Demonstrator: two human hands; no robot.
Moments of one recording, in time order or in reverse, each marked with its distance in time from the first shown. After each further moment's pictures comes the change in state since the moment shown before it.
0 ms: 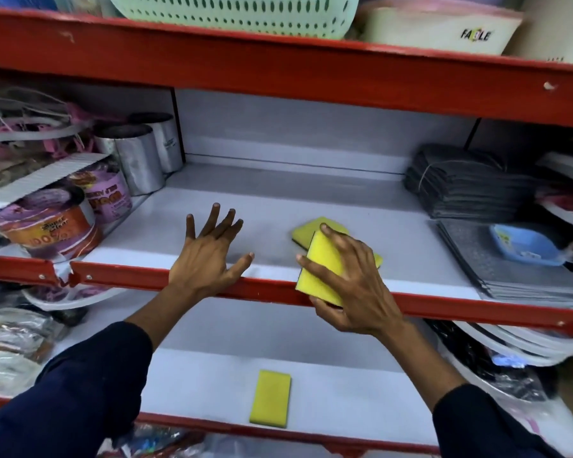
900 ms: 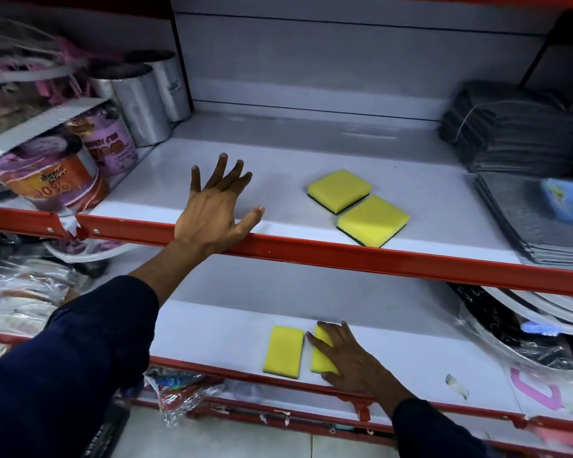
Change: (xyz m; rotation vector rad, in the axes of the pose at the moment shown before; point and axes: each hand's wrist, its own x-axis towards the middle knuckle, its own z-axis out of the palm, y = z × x) left_hand 0.004 -0.002 0.002 0.004 -0.007 -0.035; right_hand -0.196 -0.024 0.189 0.203 -0.860 0.126
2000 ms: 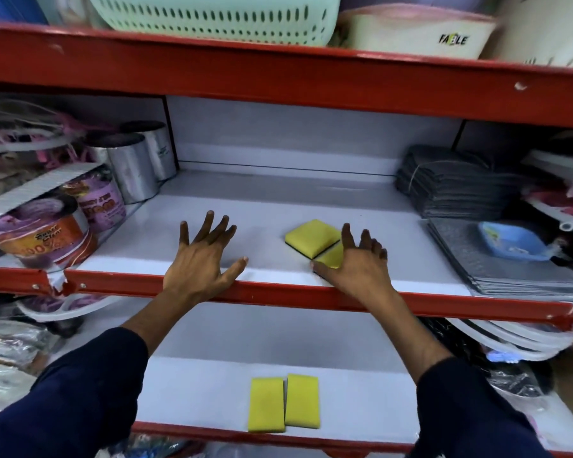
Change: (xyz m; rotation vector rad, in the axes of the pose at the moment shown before) left_hand -0.004 0.001 -0.002 0.013 -0.013 0.029; right_hand 0.009 -0.014 -0.287 0.164 0.522 0.707
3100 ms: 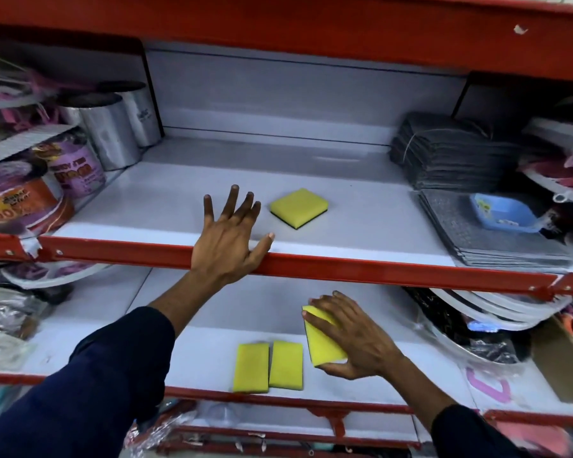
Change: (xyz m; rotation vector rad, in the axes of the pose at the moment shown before) left_hand 0.002 0.081 0.016 0.022 0.045 0.055; right_hand -0.094 0.114 0.095 -0.111 -0.122 -0.932
